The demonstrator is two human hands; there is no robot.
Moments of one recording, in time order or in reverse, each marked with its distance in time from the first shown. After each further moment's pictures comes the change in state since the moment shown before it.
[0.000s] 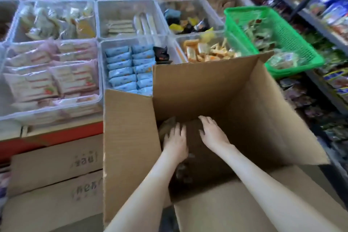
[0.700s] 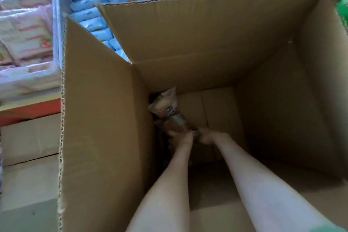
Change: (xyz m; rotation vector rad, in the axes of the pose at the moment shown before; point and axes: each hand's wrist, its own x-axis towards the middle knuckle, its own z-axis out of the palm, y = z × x) left_hand 0.083 0.034 0.110 -1.049 -0.079 -1.116; right_hand 0.065 0.086 0.140 0.140 -0.899 0.148
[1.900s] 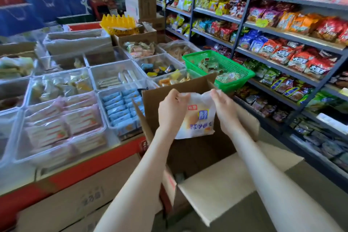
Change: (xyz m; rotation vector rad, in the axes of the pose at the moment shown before) left_hand -0.276 -0.010 -0.220 -0.043 0.087 1.545; right_hand -0.367 -0.126 0.025 0.996 1.419 -0.714
